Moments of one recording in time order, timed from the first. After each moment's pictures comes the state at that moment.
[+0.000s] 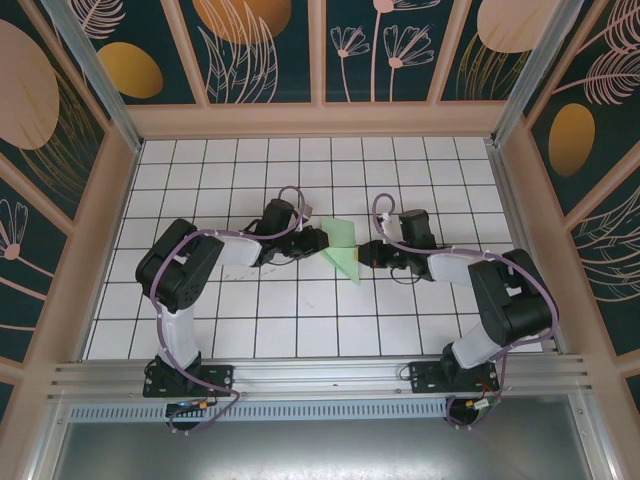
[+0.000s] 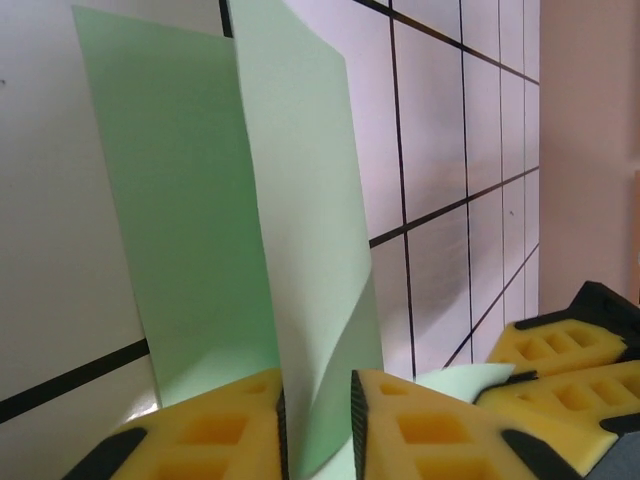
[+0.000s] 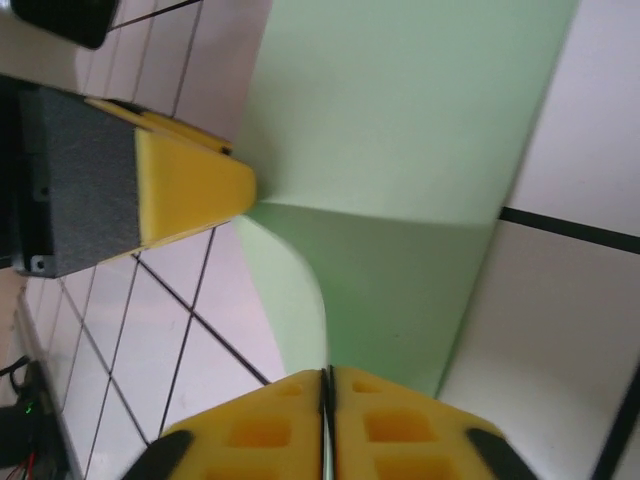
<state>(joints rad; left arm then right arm) -0.57 1.93 0.92 0.32 0.58 -0.88 0.35 1.54 0.59 0.16 -0.65 0.42</state>
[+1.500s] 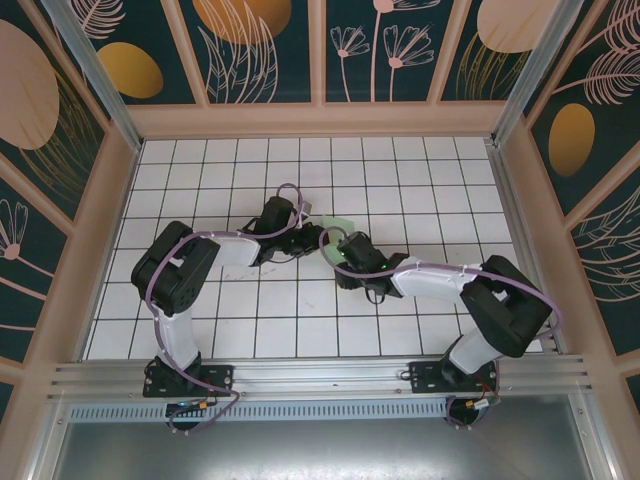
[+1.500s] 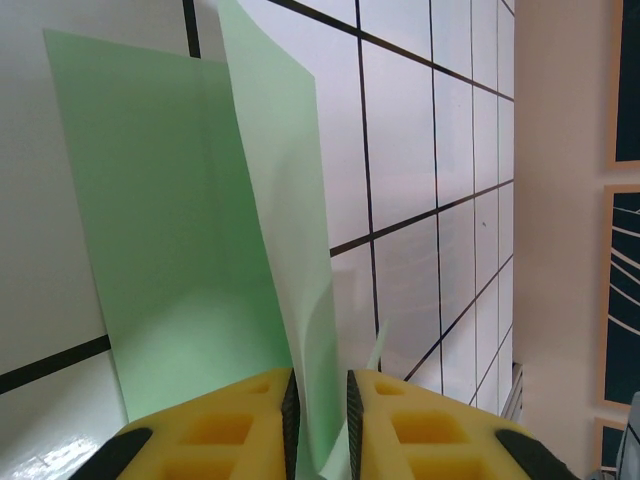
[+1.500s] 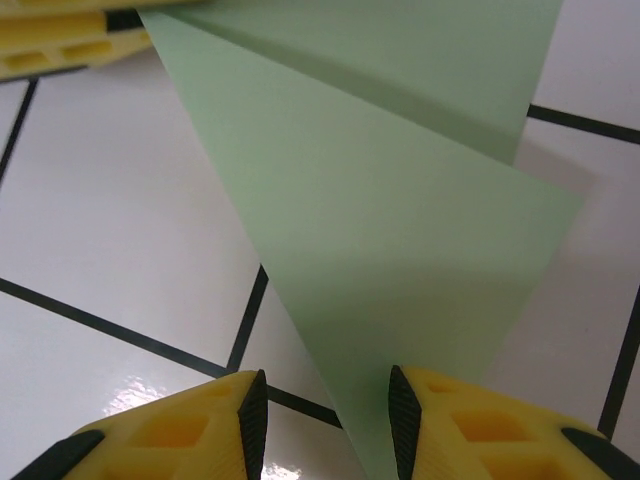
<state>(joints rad) -0.57 1.90 0.92 0.32 0.58 -0.93 0.84 1.54 0.72 -0.18 0.15 0.46</state>
